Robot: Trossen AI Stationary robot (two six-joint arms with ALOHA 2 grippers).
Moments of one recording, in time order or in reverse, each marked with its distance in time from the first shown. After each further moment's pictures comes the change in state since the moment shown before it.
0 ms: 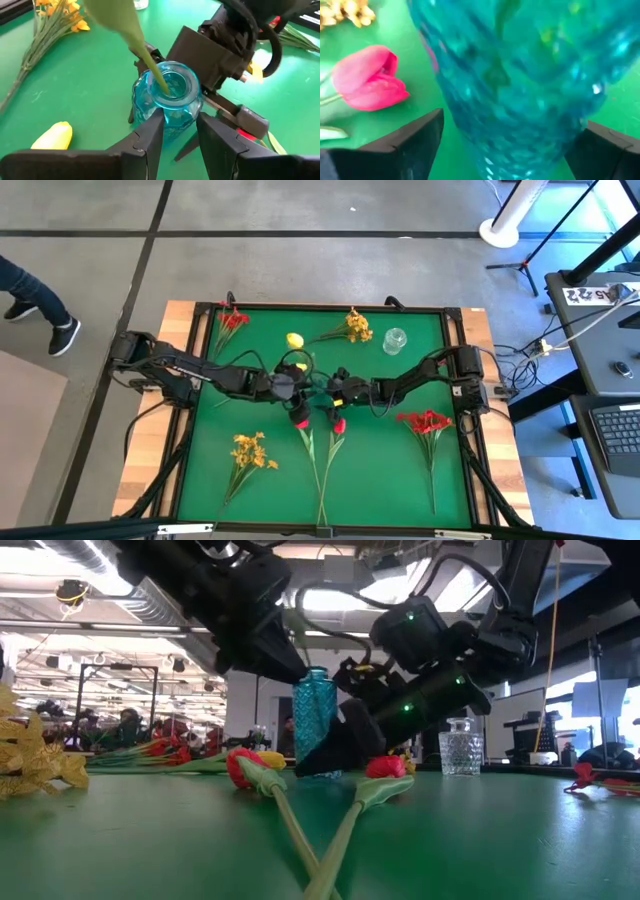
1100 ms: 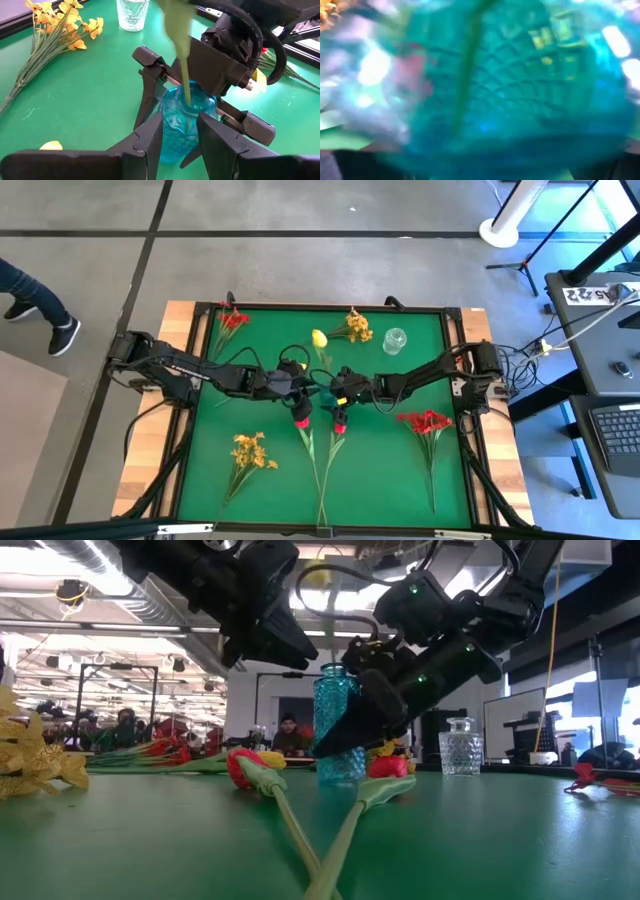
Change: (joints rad) left arm 0.016 -0.033 -0.004 0.120 -0.008 0.009; right arm 0.000 -0.154 0.000 -0.240 -0.042 0.024
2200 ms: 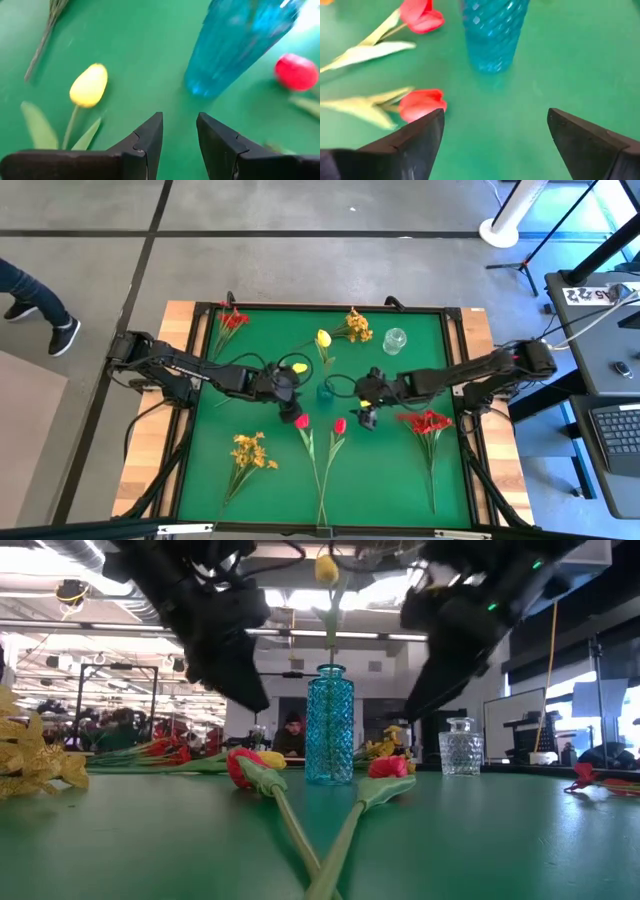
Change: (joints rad) left arm -0.003 -0.002 0.003 -0.370 0.000 -0.056; right arm 0.122 -0.417 0.001 -0.705 0.078 0.180
